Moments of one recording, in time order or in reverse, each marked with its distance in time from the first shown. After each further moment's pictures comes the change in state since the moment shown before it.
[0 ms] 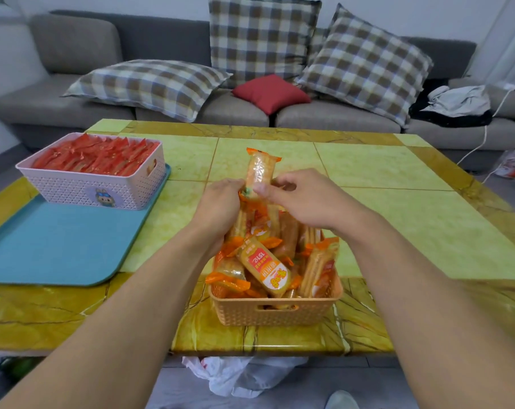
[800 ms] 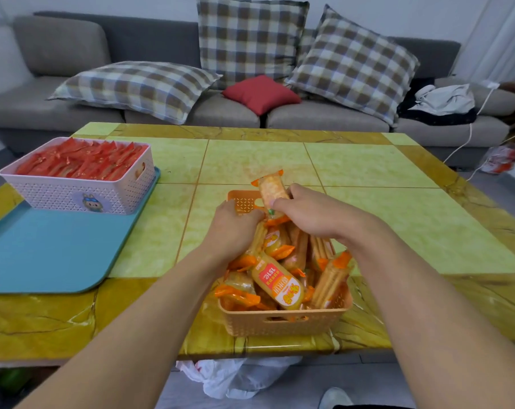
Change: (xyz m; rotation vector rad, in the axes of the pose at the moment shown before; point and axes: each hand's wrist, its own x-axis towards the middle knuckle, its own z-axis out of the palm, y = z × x) left_hand -0.016 -0.019 0.025 0.324 -0.053 0.003; right_hand -0.004 0.021 -0.009 -0.089 -0.169 0.202
